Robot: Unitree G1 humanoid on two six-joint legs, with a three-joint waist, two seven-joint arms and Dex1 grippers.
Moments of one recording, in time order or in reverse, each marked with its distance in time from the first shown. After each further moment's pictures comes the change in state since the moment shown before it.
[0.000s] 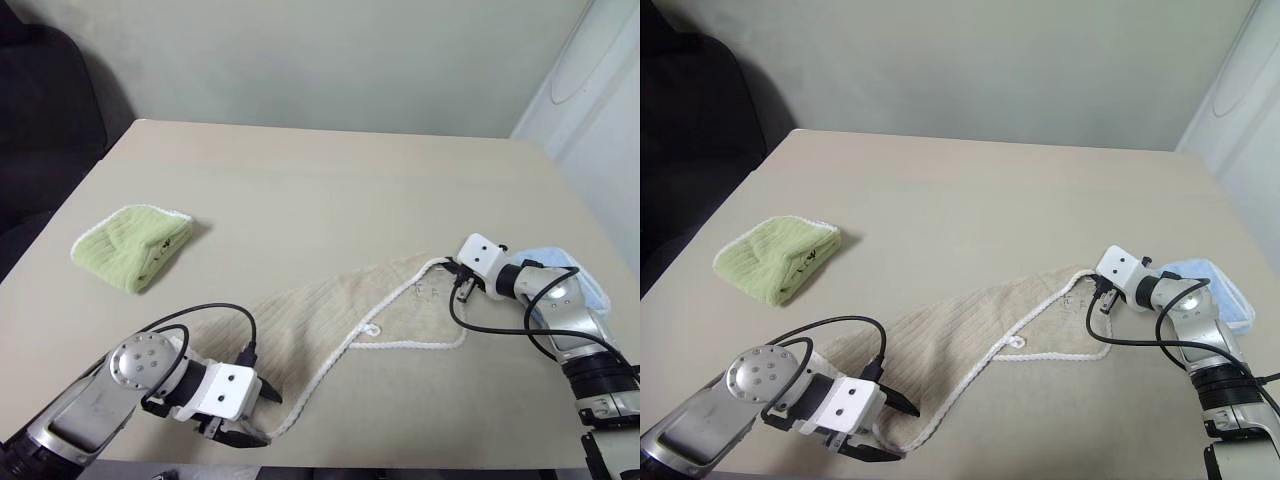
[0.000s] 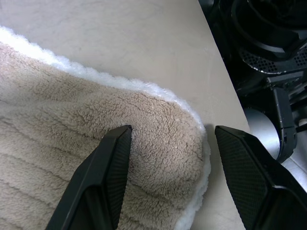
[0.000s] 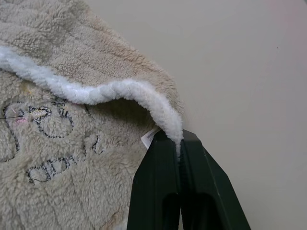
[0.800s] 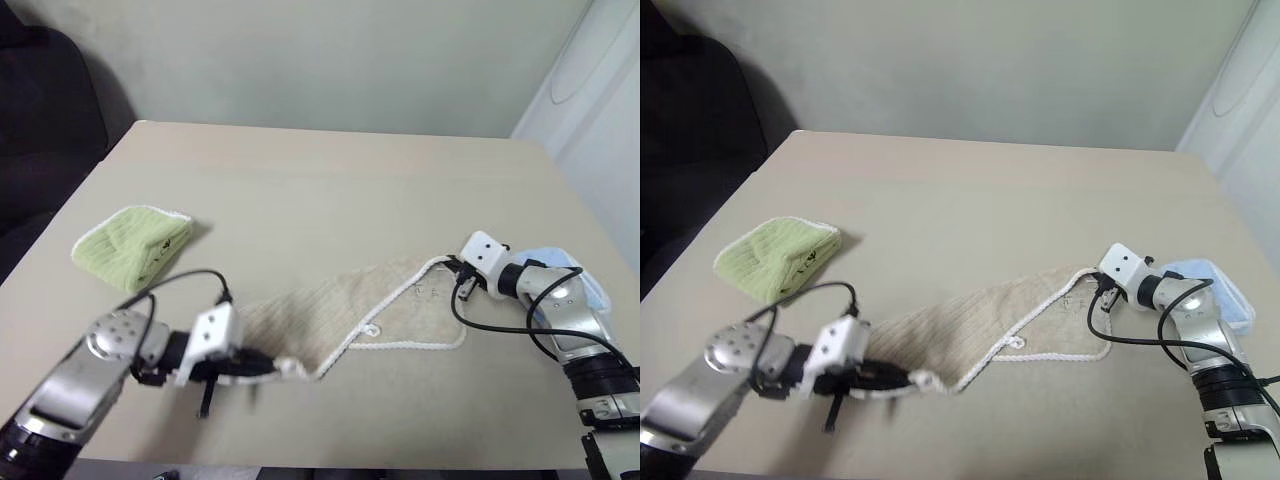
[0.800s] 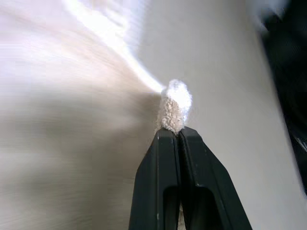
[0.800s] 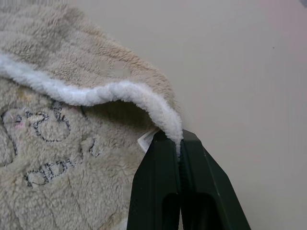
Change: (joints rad) left arm -0.123 -0.114 0.266 0.080 -0.397 0.367 0.162; right arm 0.021 -0.019 -0.057 -0.024 0.038 0.025 -0.002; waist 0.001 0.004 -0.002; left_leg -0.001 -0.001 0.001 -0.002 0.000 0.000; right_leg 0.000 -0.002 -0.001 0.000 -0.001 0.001
